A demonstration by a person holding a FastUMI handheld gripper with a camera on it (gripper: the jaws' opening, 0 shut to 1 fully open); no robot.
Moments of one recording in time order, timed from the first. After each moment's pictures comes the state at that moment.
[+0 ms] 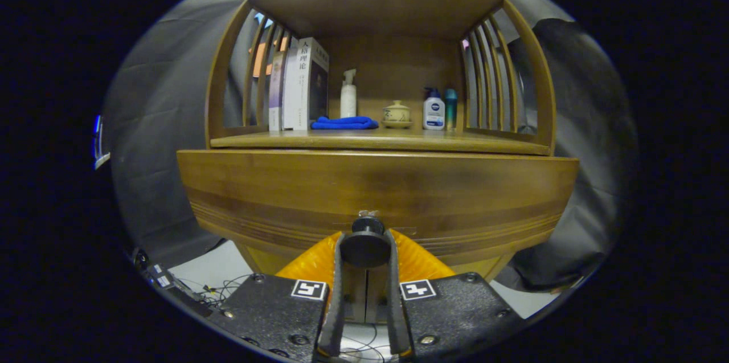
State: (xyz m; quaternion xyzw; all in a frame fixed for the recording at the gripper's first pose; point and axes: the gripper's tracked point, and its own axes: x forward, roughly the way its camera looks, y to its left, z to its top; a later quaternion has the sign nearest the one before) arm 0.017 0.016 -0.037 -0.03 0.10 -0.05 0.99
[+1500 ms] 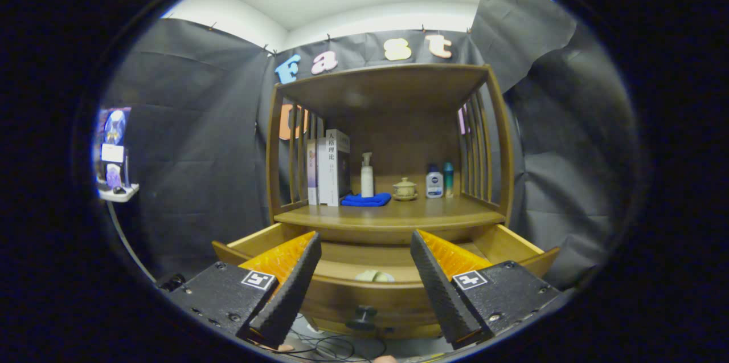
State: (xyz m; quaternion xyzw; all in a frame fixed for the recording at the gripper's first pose) arm 0.034 0.024 0.130 -0.01 0.01 0.01 1.00
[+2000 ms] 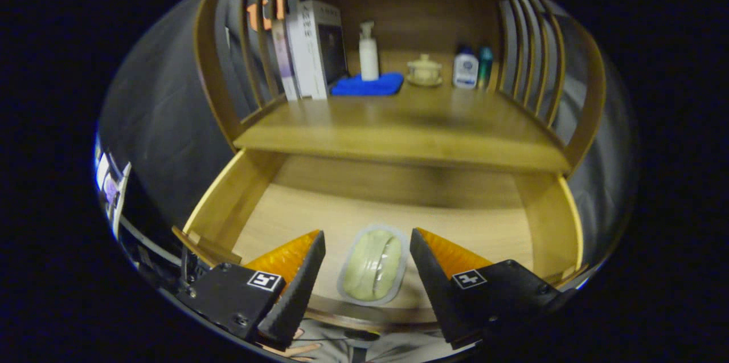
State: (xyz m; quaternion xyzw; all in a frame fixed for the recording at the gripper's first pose) arm 0.123 0.028 0.039 0.00 0.39 0.00 0.92
